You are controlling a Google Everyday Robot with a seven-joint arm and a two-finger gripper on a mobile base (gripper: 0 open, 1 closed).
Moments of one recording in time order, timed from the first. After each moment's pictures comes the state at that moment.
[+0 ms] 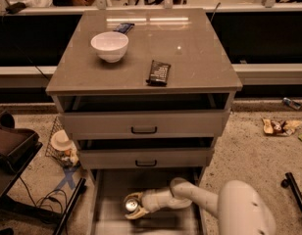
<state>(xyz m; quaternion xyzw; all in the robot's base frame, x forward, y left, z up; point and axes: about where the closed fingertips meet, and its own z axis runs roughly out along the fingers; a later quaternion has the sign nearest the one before) 0.494 0.098 0.218 -0.62 0.50 0.43 0.42</state>
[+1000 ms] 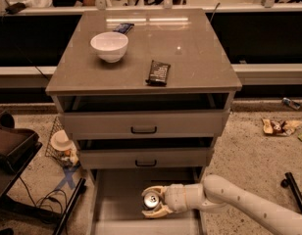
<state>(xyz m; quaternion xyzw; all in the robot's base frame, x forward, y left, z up) 0.441 0.011 0.424 -0.57 0.55 0.42 0.45</state>
